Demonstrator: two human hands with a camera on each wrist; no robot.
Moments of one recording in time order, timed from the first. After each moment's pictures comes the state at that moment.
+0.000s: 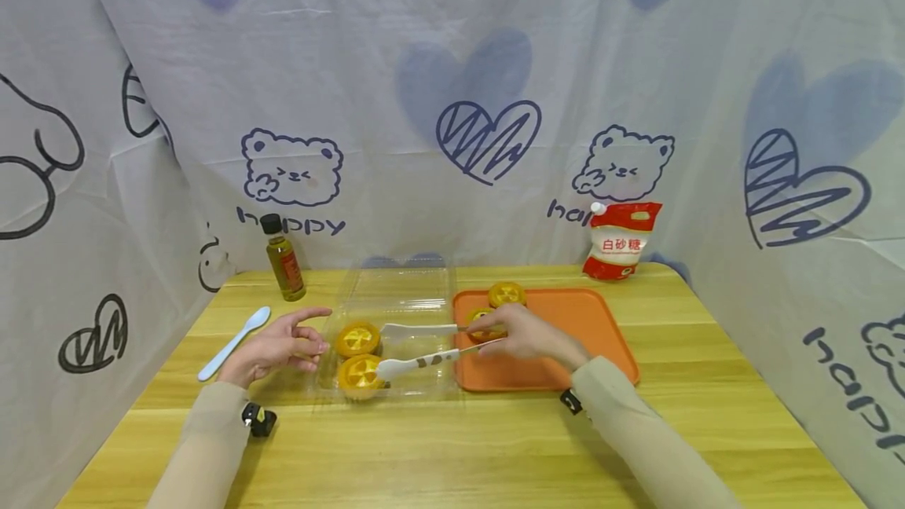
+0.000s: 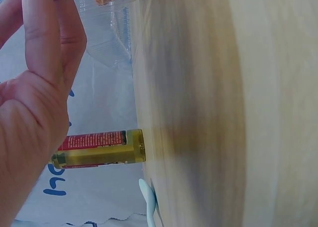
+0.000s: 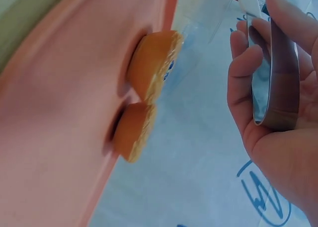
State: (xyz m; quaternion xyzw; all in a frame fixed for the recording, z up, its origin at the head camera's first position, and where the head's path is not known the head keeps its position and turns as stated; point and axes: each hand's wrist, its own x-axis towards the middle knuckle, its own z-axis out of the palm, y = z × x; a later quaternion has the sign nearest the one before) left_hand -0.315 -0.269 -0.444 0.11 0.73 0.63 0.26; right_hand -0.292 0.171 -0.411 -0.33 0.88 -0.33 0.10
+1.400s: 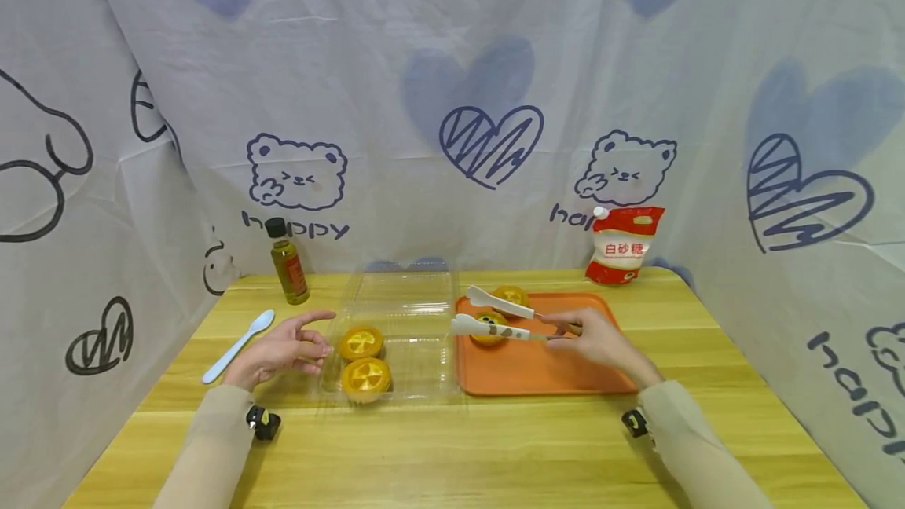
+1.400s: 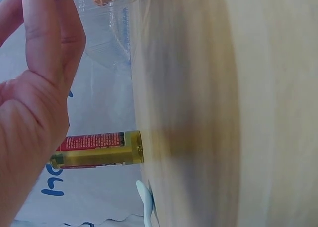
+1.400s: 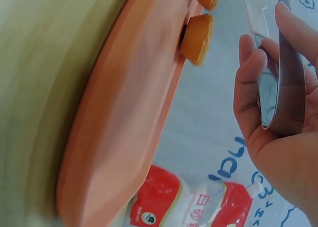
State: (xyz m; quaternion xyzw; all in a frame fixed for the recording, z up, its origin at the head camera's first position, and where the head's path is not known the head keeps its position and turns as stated) left_hand -0.315 -0.270 -0.446 0.12 0.72 0.63 0.26; right_hand -0.286 0.264 -0.432 -0.20 0.90 -0.38 0.00
